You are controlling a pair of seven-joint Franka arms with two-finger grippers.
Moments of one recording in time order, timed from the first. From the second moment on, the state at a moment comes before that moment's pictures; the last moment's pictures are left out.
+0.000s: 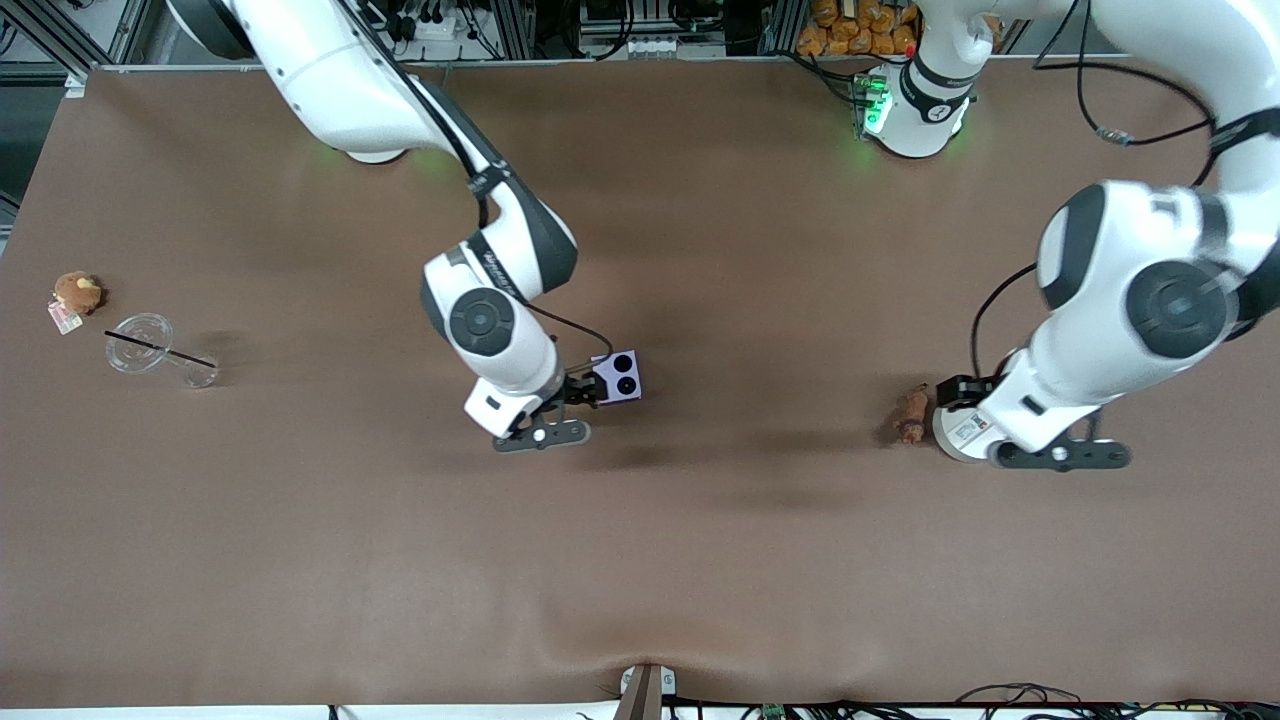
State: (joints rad) left arm -0.16 0.36 -0.05 -1.45 0.12 1.77 -0.21; right arm 0.52 0.70 0.07 -1.50 0.06 2.26 0.43
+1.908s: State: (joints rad) left arm -0.03 -0.11 0.01 -1.55 0.01 1.41 -0.12; right arm 0.66 0.84 0.07 -1.50 0.01 2.36 0.65
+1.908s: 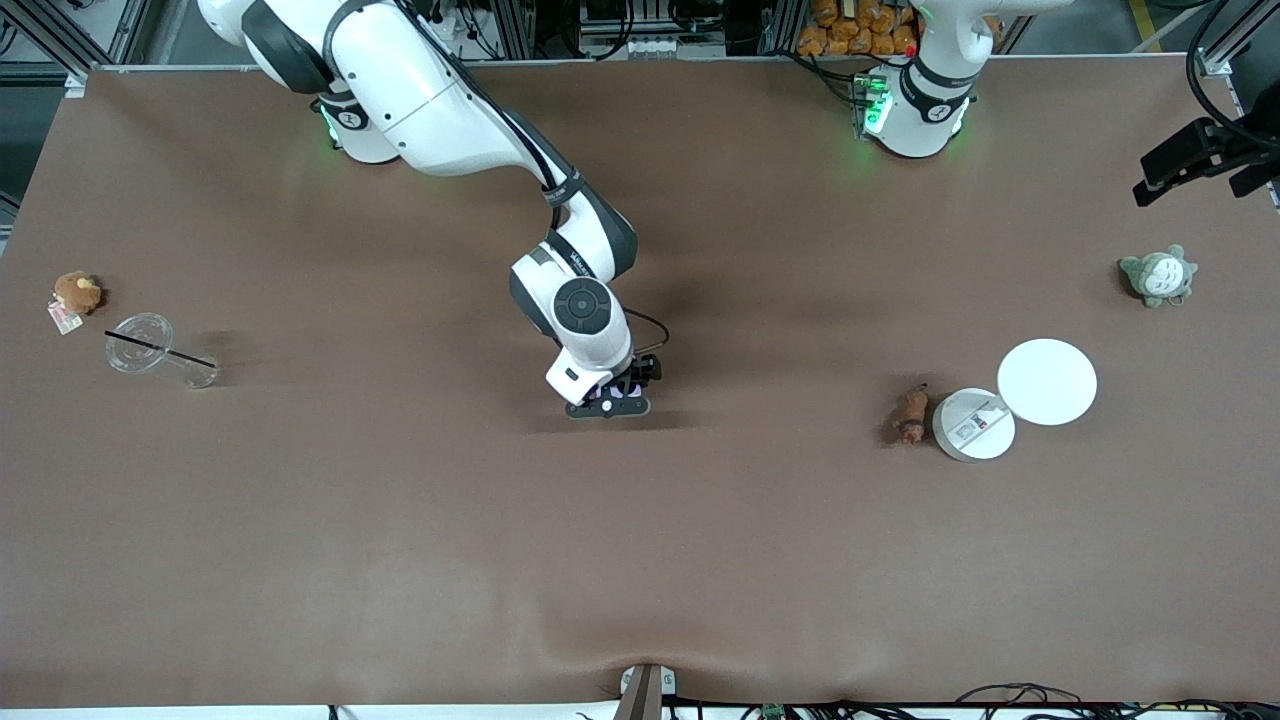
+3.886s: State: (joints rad) left arm -0.01 -0.11 -0.08 -1.61 0.01 1.51 -0.12; right arm -0.08 0.46 0.03 -1.55 -0.01 1.73 -0.03
